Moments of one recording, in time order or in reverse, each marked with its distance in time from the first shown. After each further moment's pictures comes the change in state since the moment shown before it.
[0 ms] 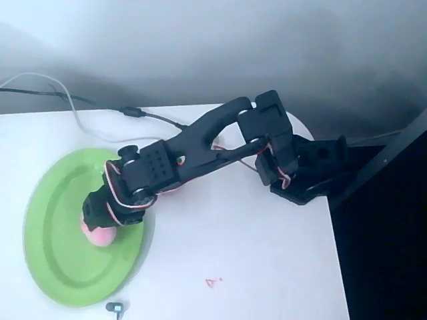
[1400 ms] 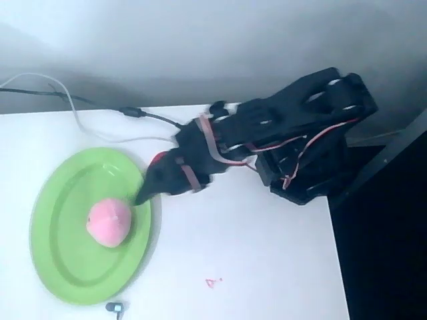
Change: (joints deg) arm -1.2 65.8 44.9 4.9 8.2
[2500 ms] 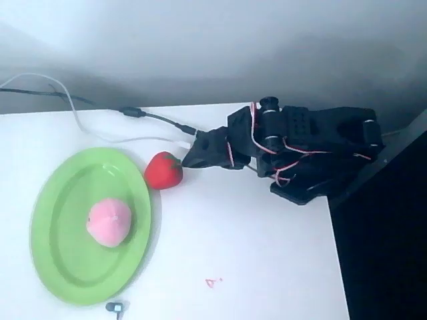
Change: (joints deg) arm 20.0 45.0 41.3 12.3 0.7
